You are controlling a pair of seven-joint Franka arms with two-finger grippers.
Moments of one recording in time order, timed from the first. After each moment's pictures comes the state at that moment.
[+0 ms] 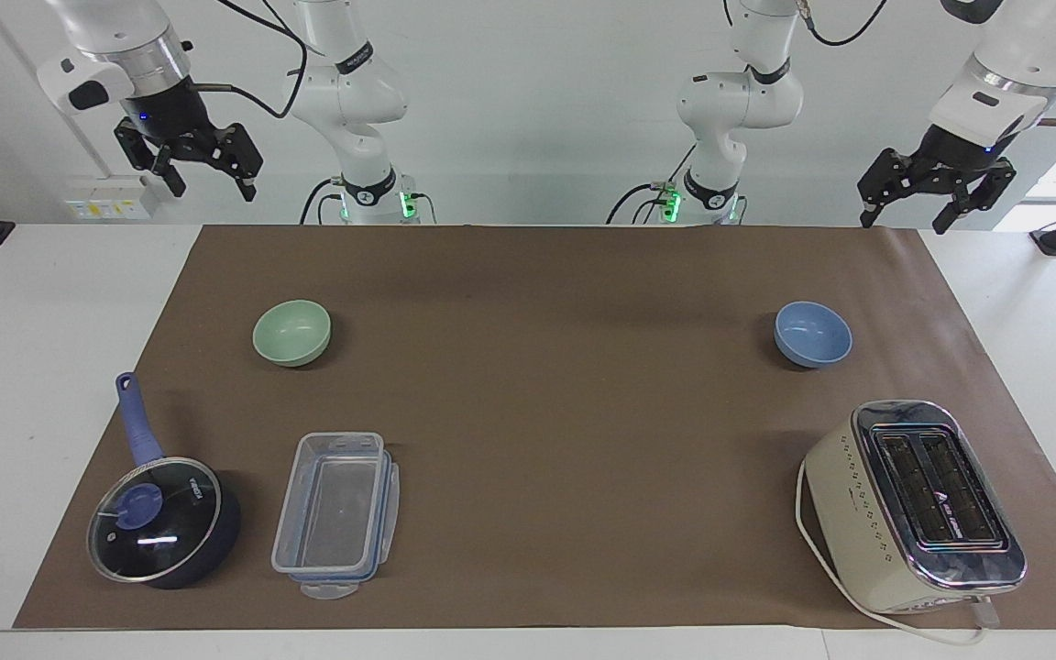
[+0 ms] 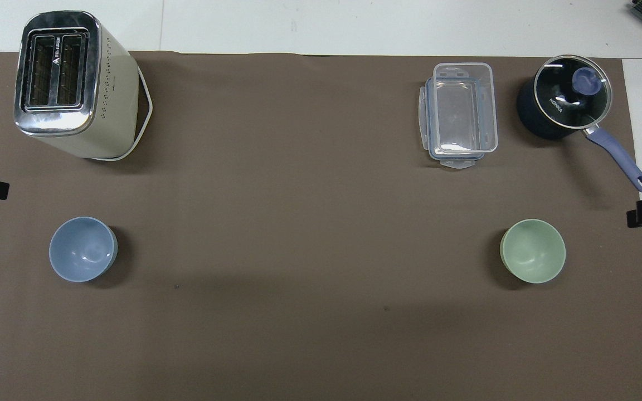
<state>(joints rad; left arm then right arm) -0.07 -0.04 0.06 -1.51 -0.02 1.50 0.16 -0.02 -0.12 -0.05 -1.59 -0.02 1.44 0.02</state>
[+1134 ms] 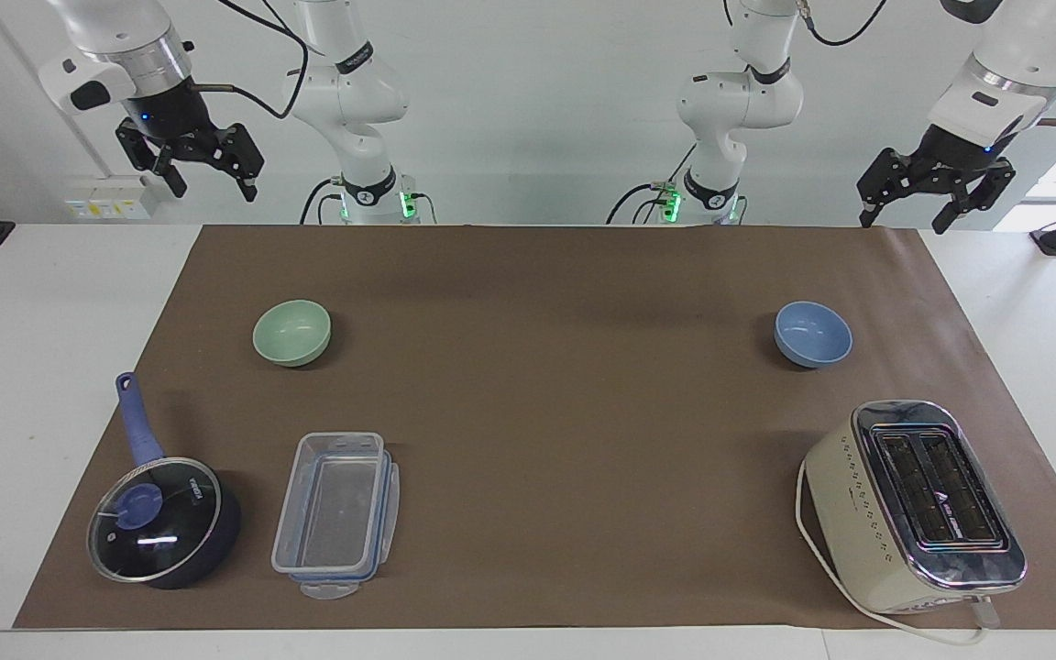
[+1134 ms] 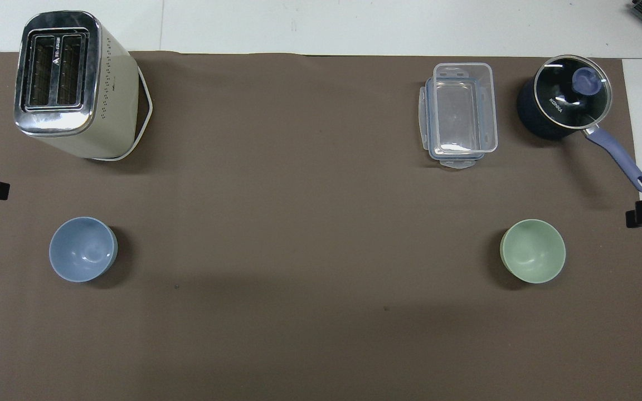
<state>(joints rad) -0.07 -0.04 0.06 -1.51 -0.02 1.50 0.16 -0.02 -0.12 -0.05 -1.59 -0.02 1.45 0.02</state>
